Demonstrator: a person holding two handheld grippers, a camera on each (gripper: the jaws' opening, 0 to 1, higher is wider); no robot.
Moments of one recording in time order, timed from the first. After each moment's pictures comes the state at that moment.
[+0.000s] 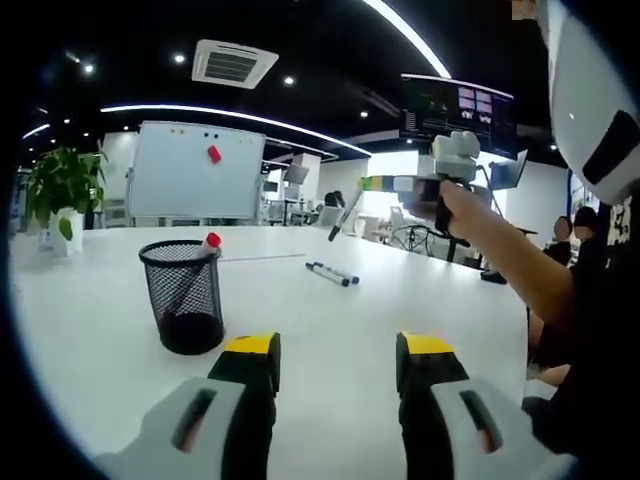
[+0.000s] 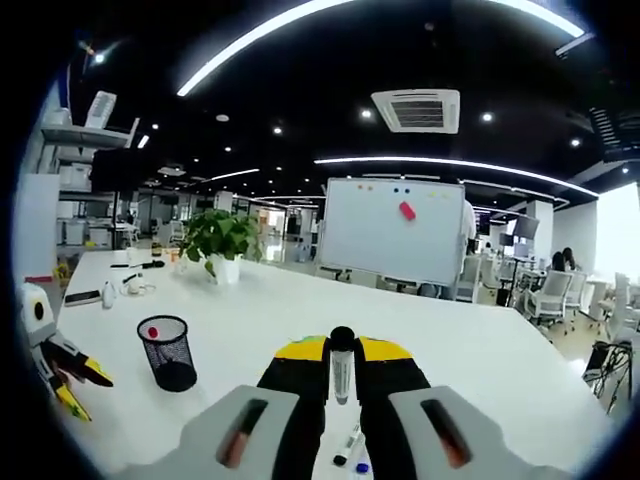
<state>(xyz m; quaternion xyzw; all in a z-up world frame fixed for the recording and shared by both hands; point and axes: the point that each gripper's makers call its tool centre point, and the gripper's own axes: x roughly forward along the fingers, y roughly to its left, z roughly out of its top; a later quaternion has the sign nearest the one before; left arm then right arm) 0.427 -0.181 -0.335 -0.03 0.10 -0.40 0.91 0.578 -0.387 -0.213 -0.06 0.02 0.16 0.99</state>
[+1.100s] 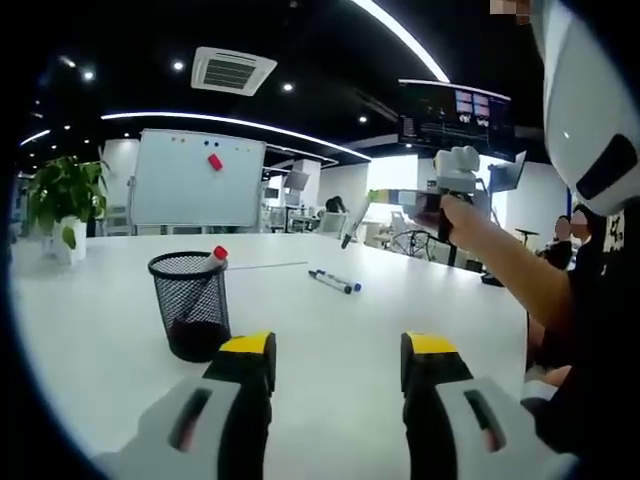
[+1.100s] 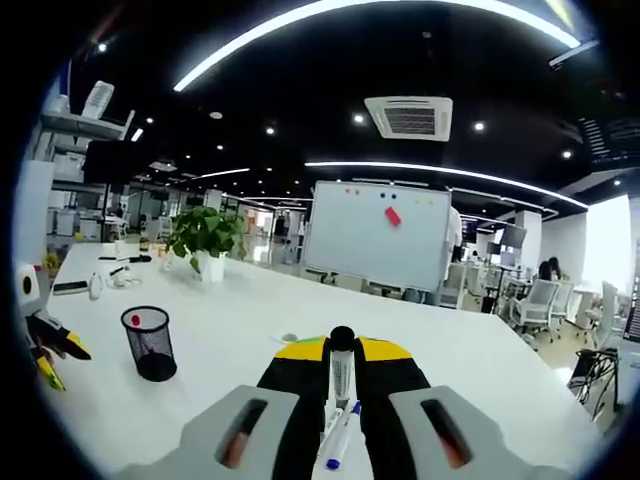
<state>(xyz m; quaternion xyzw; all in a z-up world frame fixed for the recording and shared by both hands) 0.427 -0.176 -0.327 -0.02 0.09 -0.39 0.92 0.578 -0.413 -0.214 -0.08 0.01 0.13 0.99</state>
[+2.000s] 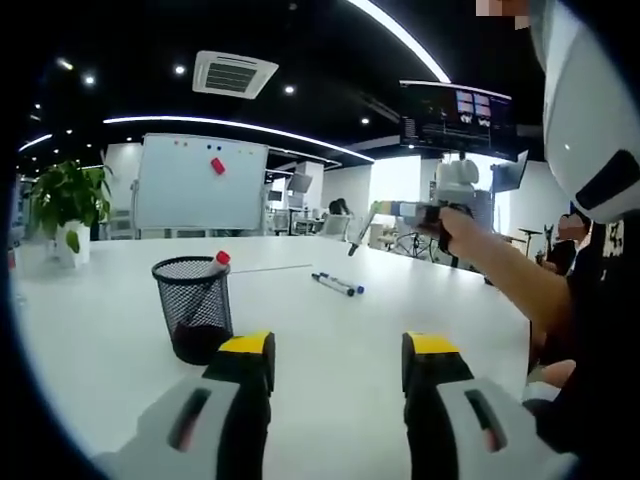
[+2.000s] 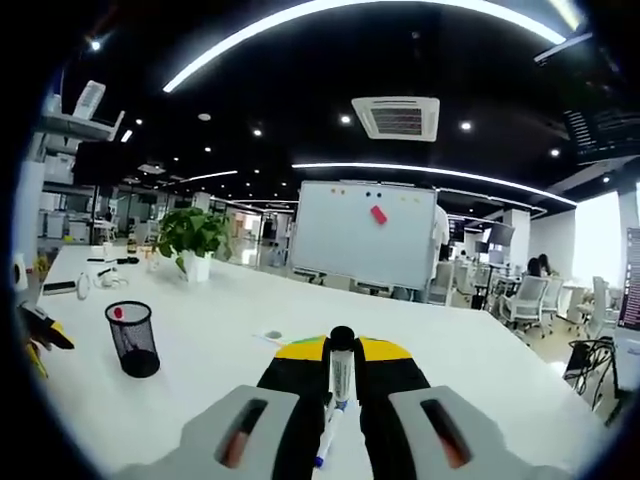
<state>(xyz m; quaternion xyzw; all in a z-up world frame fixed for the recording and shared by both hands) 0.427 -0.171 -0.320 -0.02 0.08 -0.38 0.92 0.585 -0.435 -0.229 -0.07 0.00 0.10 0.99</state>
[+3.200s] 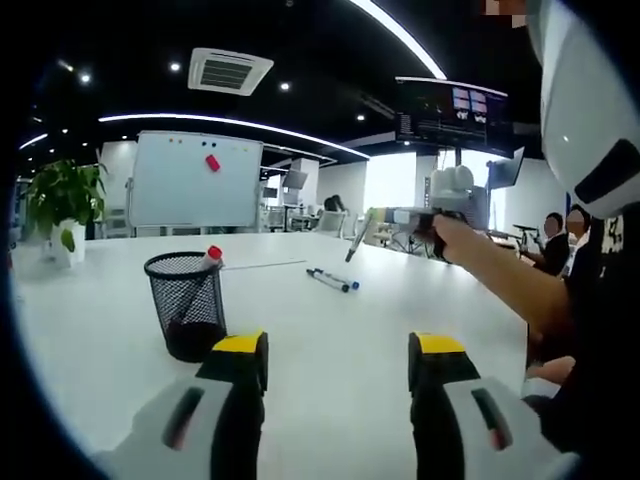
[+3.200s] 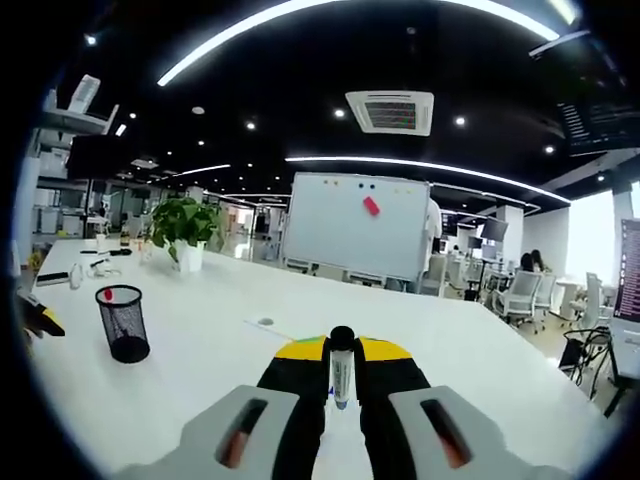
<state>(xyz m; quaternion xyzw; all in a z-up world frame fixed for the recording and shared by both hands) 0.425 -0.177 -0.325 -0.02 0.09 -0.39 0.91 0.587 -0.440 -0.252 -0.08 0.02 0.08 0.99</state>
